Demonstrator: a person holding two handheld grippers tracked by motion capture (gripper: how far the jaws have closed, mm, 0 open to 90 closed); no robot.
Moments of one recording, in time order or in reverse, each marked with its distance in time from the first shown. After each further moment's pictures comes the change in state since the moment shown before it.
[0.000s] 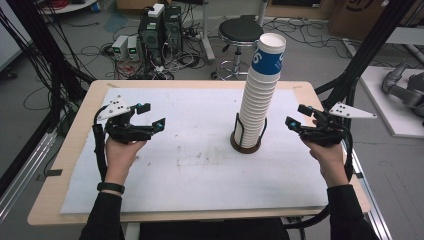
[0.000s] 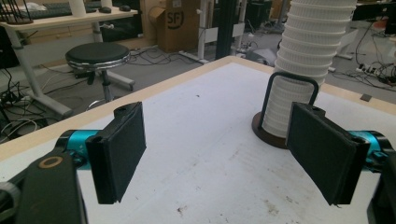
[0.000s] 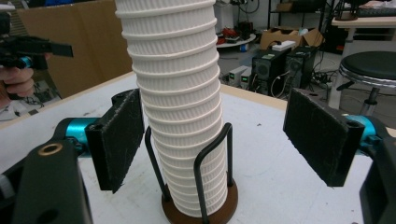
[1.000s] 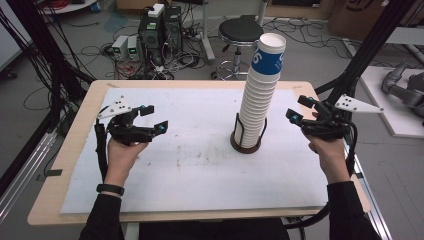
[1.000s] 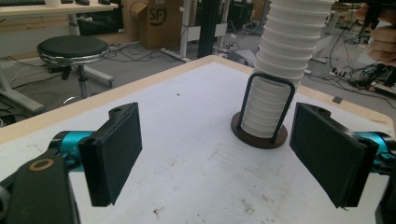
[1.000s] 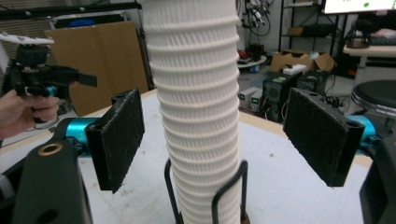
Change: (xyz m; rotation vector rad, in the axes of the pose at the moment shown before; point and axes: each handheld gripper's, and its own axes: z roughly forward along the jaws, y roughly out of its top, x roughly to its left) left arm -0.002 0.000 0.003 0.004 -0.079 -0.045; right arm 0.011 0.026 -0.001 -0.088 0.059 -0.032
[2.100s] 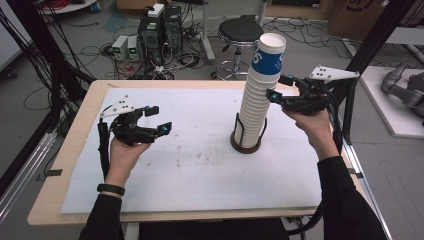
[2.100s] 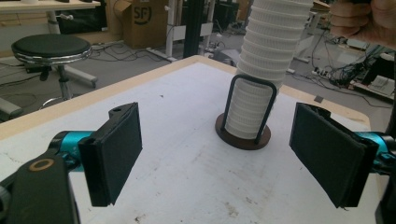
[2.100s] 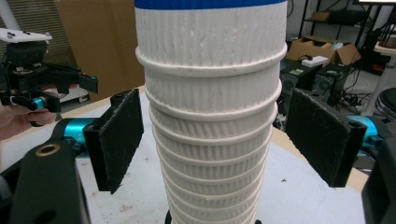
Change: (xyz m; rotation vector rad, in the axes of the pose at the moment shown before) left arm -0.005 0.003 0.006 0.008 -0.065 -0.010; right arm 0.002 0.053 0.060 0.119 0.061 -0.068
